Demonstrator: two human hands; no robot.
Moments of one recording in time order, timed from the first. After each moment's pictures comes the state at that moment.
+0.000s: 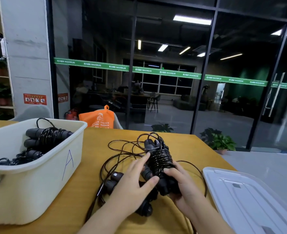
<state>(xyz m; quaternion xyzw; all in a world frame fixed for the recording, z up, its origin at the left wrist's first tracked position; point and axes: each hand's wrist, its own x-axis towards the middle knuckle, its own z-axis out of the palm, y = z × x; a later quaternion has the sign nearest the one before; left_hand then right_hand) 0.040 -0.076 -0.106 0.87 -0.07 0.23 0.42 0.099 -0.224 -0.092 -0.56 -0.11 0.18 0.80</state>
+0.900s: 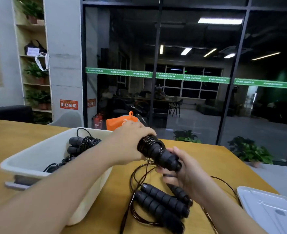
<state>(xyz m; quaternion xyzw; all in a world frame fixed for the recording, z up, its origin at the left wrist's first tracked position) 0.015 0.022 0.036 0.96 -0.07 0.26 0.04 0.084 -0.162 -0.018 -0.58 -0.21 0.26 0.74</state>
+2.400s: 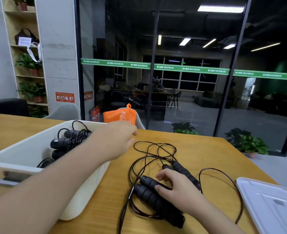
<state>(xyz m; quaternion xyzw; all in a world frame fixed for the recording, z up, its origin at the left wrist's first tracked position) 0.018 0.037 0.024 0.97 0.04 0.25 -0.06 0.094 -0.164 -0.075 -0.89 -0.36 0.04 0.28</state>
